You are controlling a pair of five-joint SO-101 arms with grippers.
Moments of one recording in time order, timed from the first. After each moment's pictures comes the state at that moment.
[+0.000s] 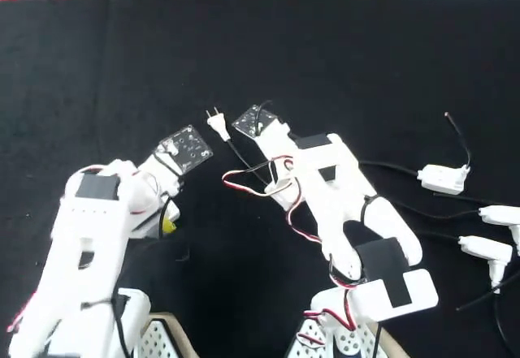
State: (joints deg) left arm -1.3 -40.8 54.0 66.0 -49.5; right arm -14.4 -0.2 40.0 53.7 32.0
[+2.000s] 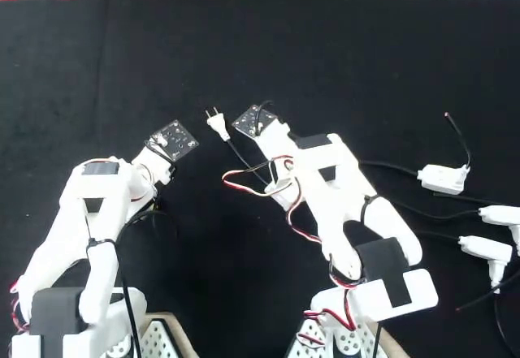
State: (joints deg) left arm -7.4 -19.0 54.5 47.0 -50.3; right arm -14.4 -0.2 40.0 53.7 32.0
